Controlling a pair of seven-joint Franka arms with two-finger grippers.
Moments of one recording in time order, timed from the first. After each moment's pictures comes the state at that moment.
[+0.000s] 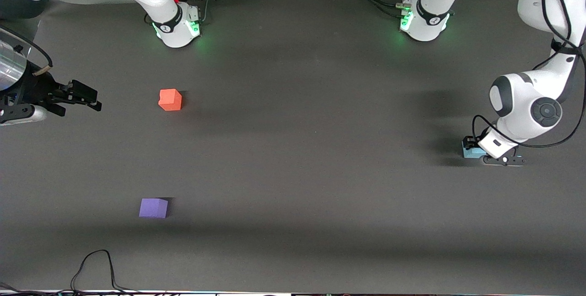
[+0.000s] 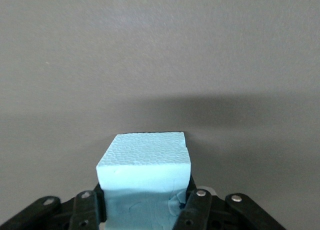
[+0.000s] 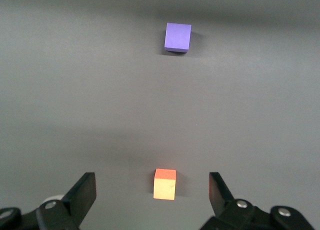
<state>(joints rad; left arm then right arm) 0.05 0.39 0.10 -2.15 0.05 2.50 0.17 0.12 -0.02 -0.12 -1.69 0.05 1.66 -0.08</state>
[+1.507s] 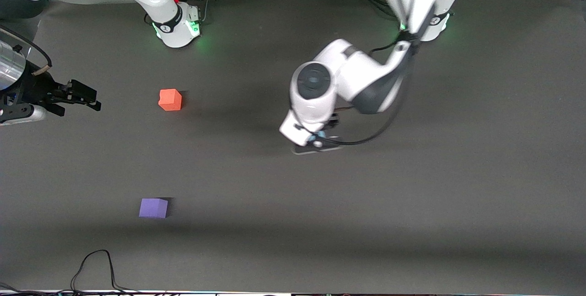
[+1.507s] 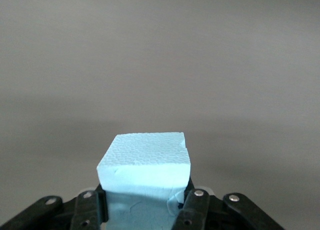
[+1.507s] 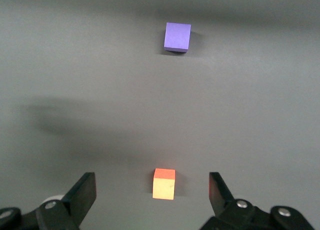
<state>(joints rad) -0.72 0.71 -0.08 -1.21 0.01 1.91 -0.93 0.12 -0.02 -0.12 -1.69 0.05 1.66 -0.08</state>
